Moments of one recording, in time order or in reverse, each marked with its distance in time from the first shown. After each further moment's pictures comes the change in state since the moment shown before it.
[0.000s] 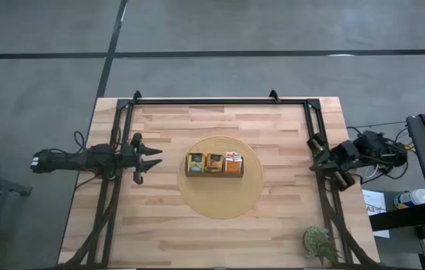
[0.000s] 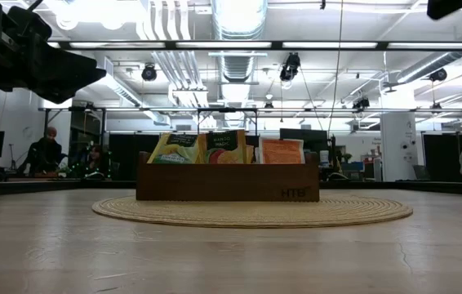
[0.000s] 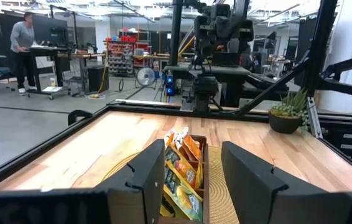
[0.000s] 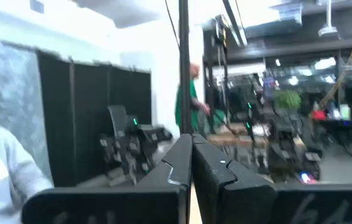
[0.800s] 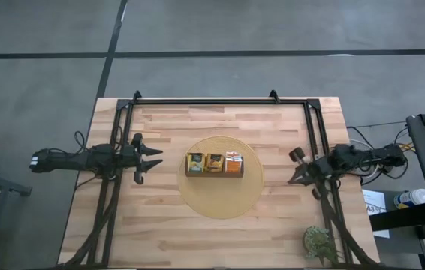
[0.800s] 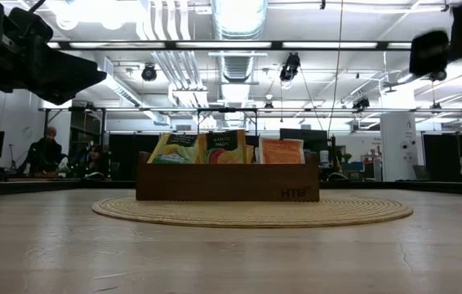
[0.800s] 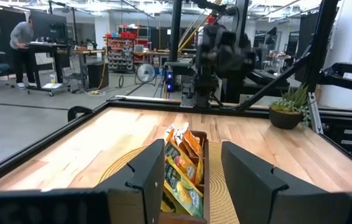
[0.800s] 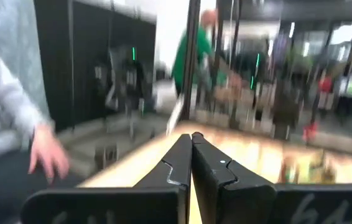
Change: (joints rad) left arm 0.000 0.019 0.000 0.003 0.001 0.000; right arm -0.014 0.001 -0.311 0.208 -0.055 -0.138
